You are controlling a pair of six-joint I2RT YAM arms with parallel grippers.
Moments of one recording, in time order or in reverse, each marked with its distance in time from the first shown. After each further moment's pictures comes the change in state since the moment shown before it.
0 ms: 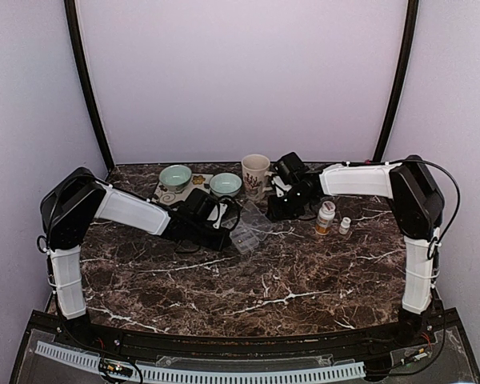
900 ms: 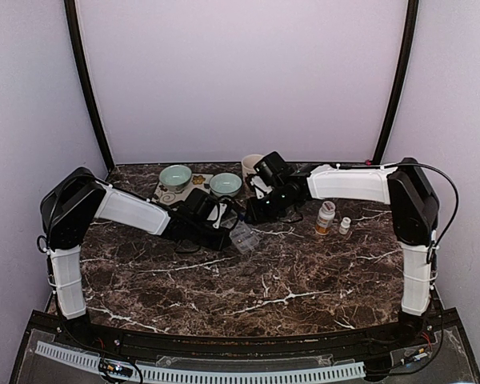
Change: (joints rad) left arm 0.003 0.000 0.000 0.000 0.003 -0.011; right arm 0.119 0.004 0.073 -0.001 -0.055 0.020
